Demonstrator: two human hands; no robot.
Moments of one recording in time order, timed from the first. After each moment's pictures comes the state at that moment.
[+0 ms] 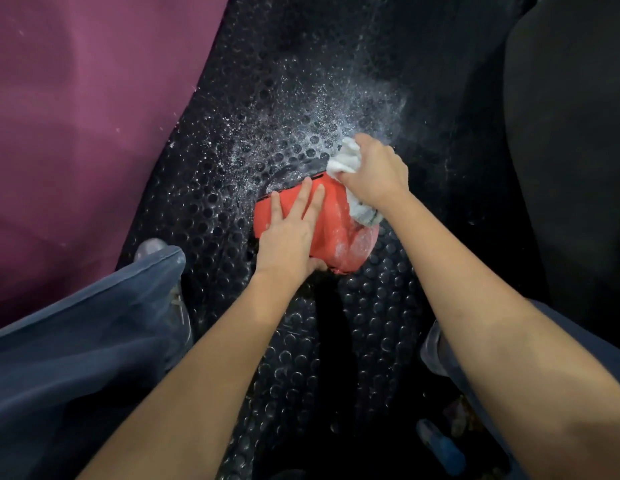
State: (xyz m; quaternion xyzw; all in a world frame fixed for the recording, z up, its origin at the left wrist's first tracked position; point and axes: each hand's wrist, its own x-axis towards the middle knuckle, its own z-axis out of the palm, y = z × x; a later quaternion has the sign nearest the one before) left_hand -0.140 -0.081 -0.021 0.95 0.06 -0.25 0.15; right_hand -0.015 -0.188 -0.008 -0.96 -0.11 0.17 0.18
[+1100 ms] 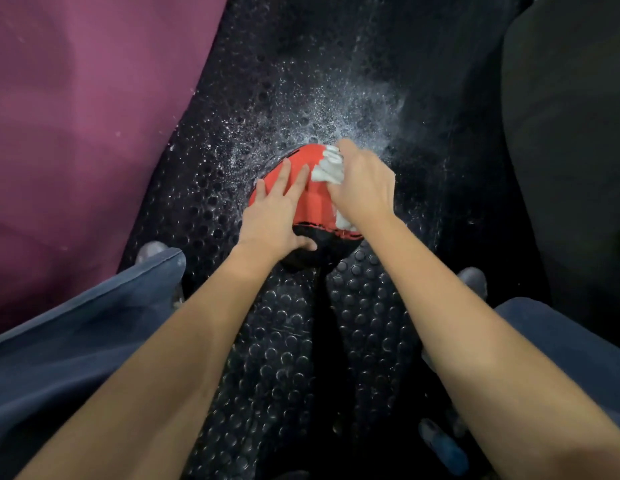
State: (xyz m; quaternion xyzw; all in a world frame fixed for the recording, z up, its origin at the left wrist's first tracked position) left_hand -0.112 -0.053 -0.025 0.95 0.08 -0.26 0.16; right_hand -0.041 -0.177 -0.011 -0.97 -0.17 0.05 0.14
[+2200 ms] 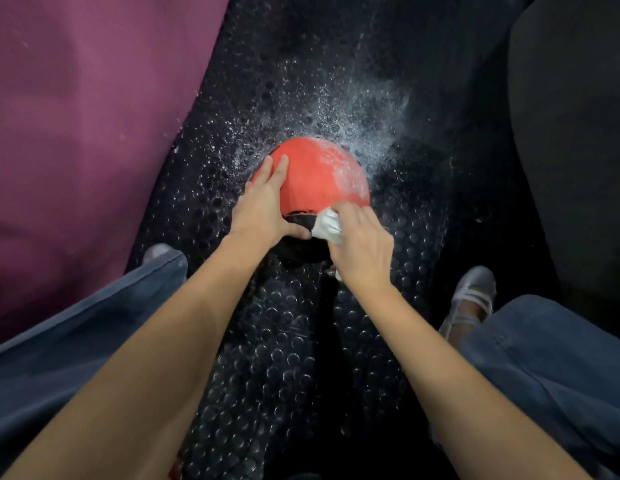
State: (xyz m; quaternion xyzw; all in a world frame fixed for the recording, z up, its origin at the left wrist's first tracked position) left_hand -0.105 -0.030 -0.036 0.93 0.15 -0.20 0.26; right_hand -0.118 -0.190 -0.042 -0.96 -0.18 -0.13 0.18
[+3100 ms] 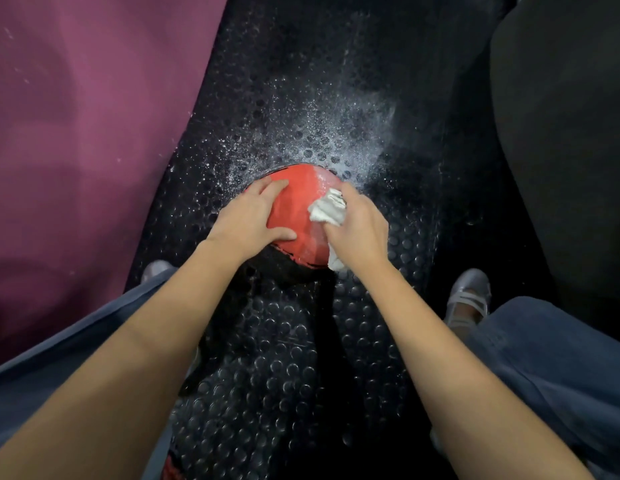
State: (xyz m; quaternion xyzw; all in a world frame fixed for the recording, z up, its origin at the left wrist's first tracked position) left_hand -0.103 -0.019 -0.010 0.95 0.03 -0.21 0.21; right_hand -0.084 -0.194 -0.017 -0.94 -0.07 0.10 0.31
